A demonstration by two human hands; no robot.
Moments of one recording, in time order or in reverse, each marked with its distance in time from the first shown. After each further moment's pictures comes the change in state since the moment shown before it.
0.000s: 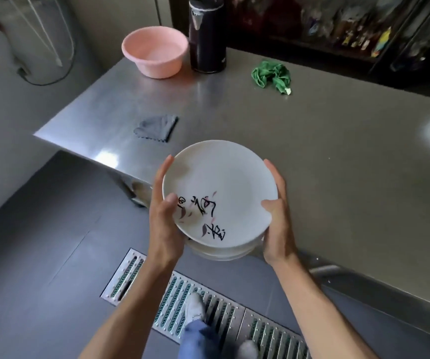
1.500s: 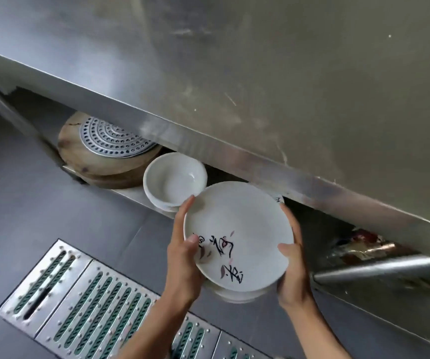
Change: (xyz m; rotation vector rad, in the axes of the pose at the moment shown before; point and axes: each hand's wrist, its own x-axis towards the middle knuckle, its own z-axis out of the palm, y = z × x) left_hand -0.103 -0.425 -0.012 0.019 0.067 -0.203; right_hand -0.047 0.386 -0.204 -0.073 0.068 0.126
